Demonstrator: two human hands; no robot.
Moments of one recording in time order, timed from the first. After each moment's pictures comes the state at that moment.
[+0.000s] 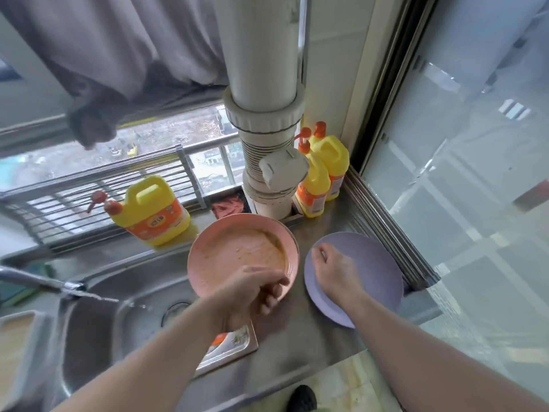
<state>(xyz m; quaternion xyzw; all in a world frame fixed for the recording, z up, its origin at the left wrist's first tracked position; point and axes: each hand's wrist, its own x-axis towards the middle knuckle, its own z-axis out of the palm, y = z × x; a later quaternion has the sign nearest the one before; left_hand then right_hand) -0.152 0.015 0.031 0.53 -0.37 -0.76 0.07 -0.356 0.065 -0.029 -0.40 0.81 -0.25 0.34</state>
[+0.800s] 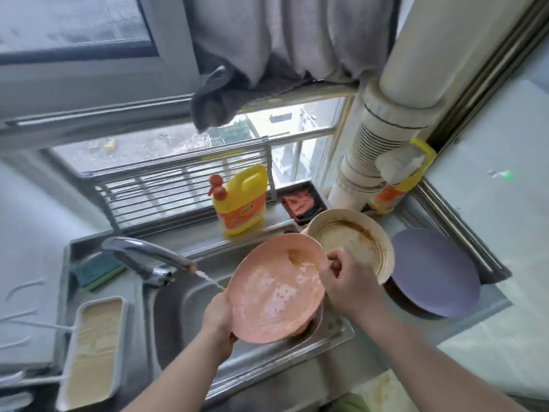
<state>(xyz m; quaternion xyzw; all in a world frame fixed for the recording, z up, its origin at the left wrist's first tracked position) 0.127 -0.023 -0.050 0.70 -0.23 -0.65 0.20 -0.112 0.037 0.023 -0.49 0.80 -0.26 0.24</state>
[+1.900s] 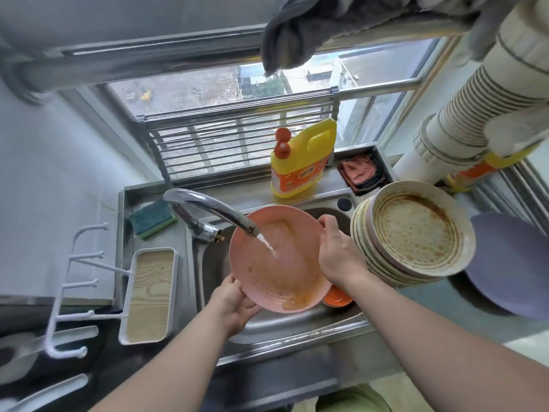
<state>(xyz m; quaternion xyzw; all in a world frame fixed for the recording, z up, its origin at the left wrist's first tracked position) 0.220 -0.034 -0.101 0.71 -0.08 -0.67 0.20 -0.017 -0.040 -0.060 -0.54 0.77 -0.13 0.31</state>
